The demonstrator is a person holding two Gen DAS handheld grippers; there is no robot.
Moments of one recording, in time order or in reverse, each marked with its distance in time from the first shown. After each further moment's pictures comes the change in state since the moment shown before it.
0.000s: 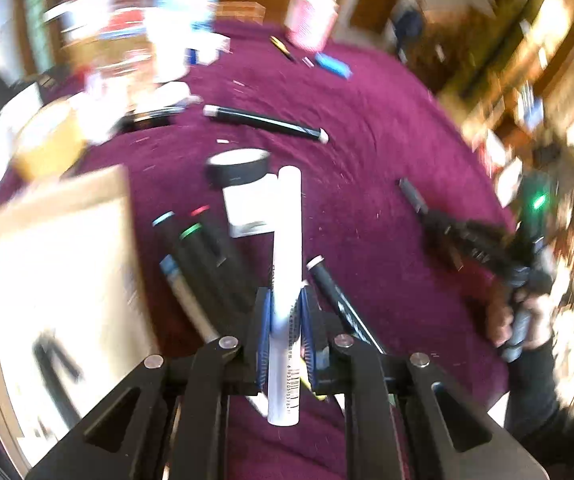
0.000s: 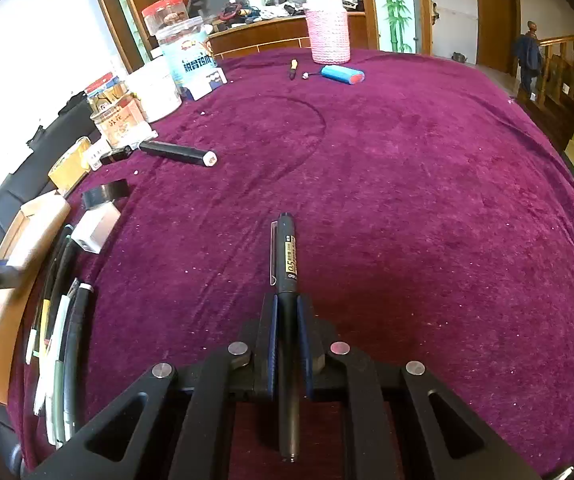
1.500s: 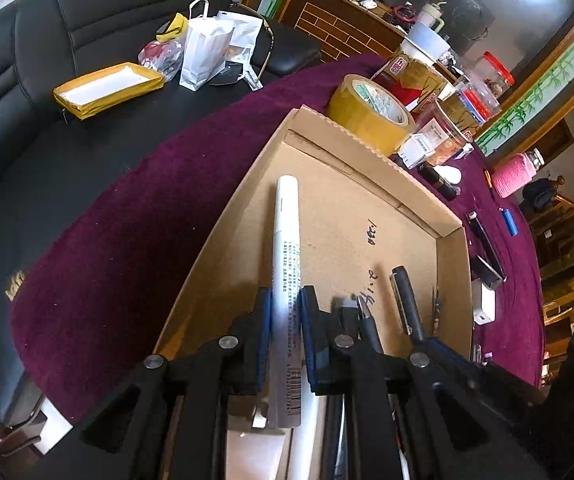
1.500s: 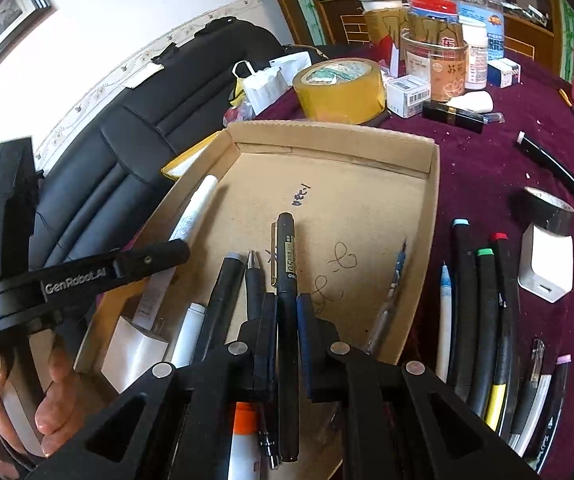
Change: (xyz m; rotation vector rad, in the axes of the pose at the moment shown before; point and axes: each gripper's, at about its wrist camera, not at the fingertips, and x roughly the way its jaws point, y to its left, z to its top) left arm -0.048 0.211 -0.077 -0.634 -0.176 0.208; right arm 0.055 0.344 0.003 -0.262 0.163 0.339
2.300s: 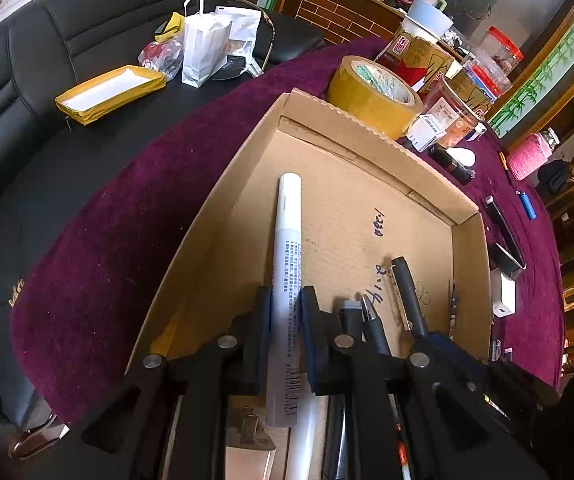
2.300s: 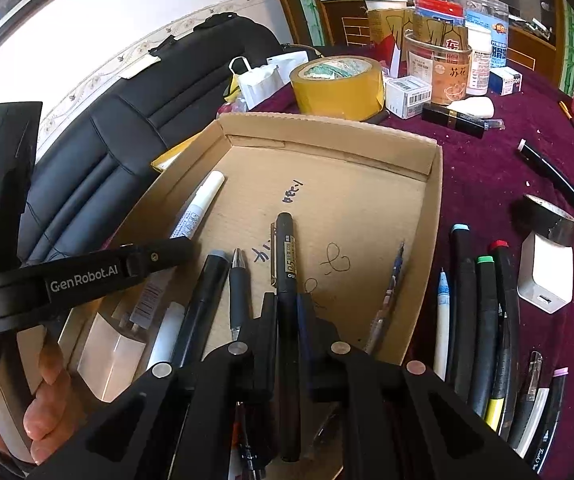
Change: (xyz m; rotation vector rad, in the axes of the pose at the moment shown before) left arm 0.012 -0.014 0.002 0.057 0.032 0.081; right arm 0.013 0.001 -0.001 -0.033 -0.002 -0.045
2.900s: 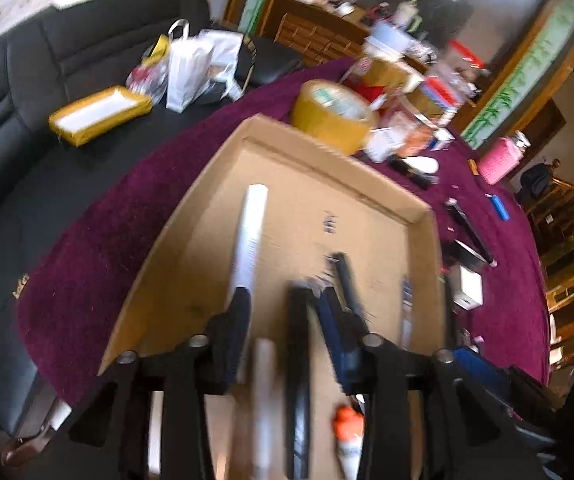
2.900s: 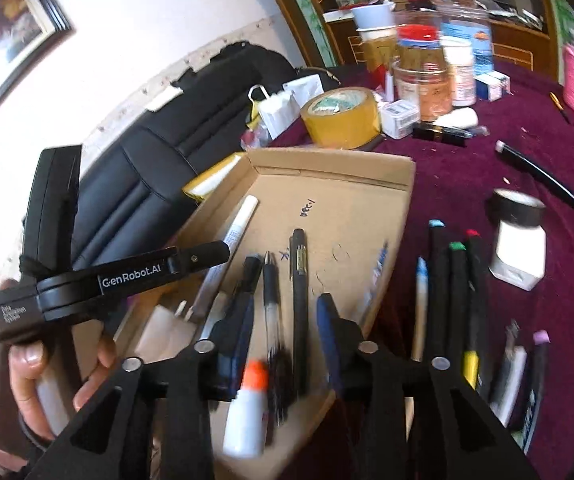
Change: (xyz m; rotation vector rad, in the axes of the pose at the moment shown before) left arm -0.045 -0.026 -0.027 0.048 -0.108 -0.056; right arm -0.071 -0.016 -0.021 0.069 -0.091 0.134
